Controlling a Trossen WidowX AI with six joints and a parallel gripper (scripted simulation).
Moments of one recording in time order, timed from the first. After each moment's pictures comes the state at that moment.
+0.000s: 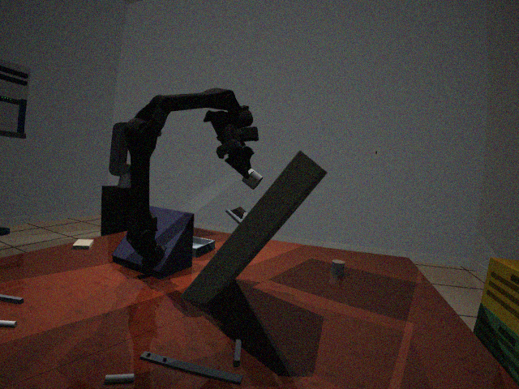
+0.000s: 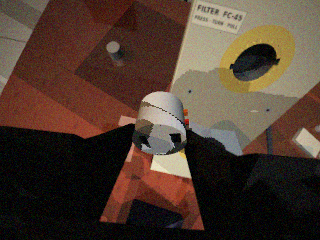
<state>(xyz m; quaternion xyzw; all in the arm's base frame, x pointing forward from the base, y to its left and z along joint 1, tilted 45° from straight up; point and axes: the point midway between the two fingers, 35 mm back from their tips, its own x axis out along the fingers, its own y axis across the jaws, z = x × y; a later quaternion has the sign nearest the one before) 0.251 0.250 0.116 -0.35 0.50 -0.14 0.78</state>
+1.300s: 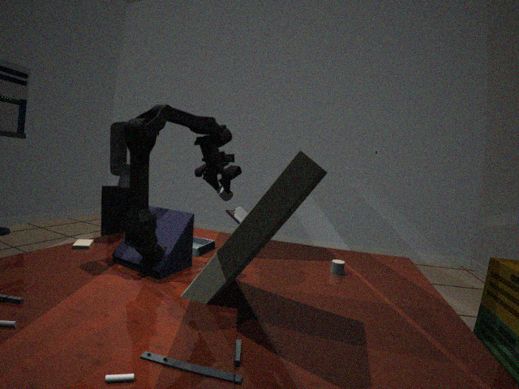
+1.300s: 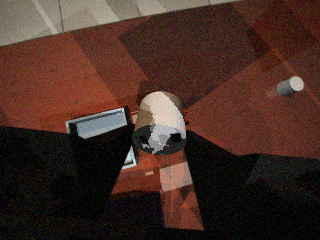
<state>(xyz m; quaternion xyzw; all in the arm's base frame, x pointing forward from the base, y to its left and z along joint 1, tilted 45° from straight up) 0.100 0.329 -0.026 -0.51 0.60 0.31 0.54</state>
